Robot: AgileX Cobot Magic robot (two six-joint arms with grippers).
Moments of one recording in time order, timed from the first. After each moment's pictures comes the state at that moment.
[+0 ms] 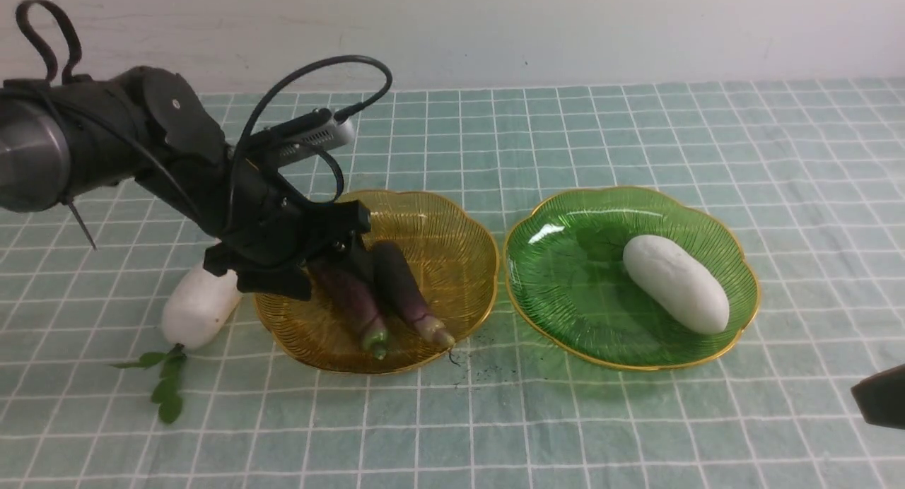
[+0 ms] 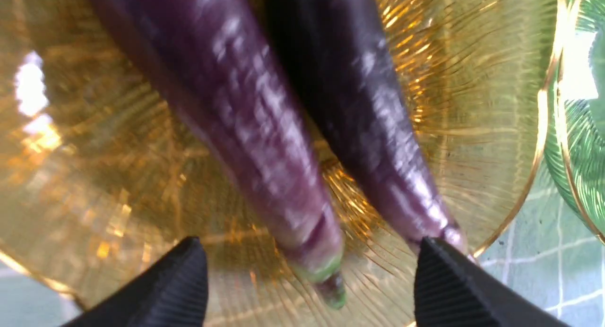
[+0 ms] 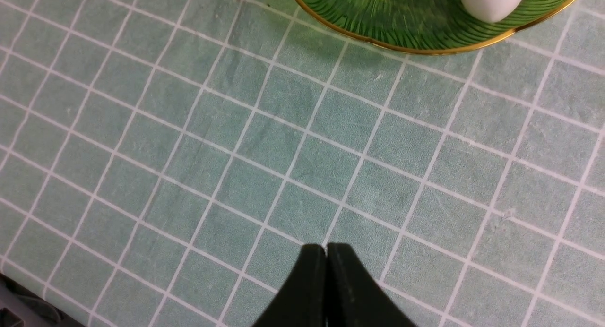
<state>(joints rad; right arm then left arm) 0.12 0.93 -0.89 0.36 1.23 -0.37 -0.17 1.81 -1.35 -0.41 0.89 0.03</state>
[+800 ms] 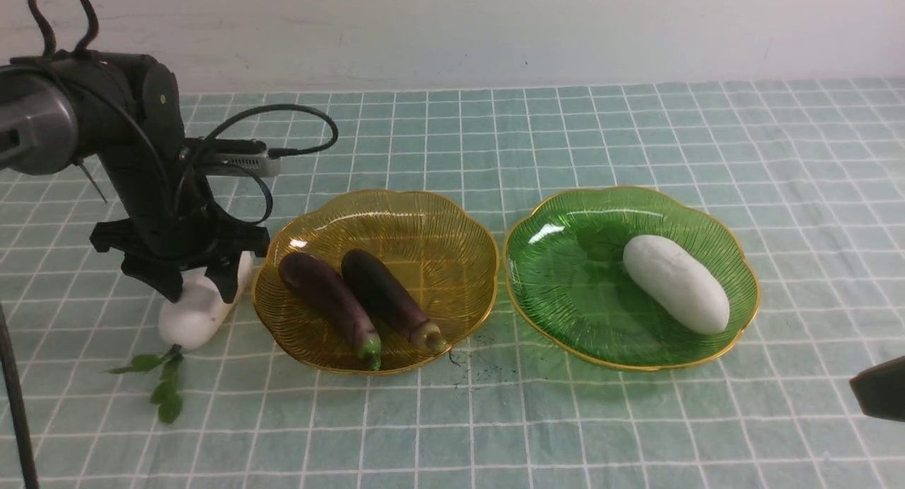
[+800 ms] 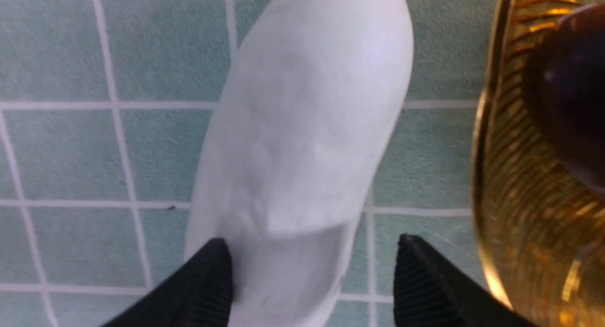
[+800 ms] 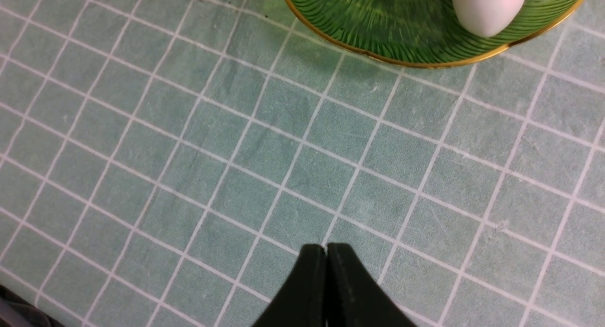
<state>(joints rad) 0.12 0.93 -0.89 0.36 1.21 -0.39 -0.06 2.00 -1.52 0.09 1.05 -0.09</state>
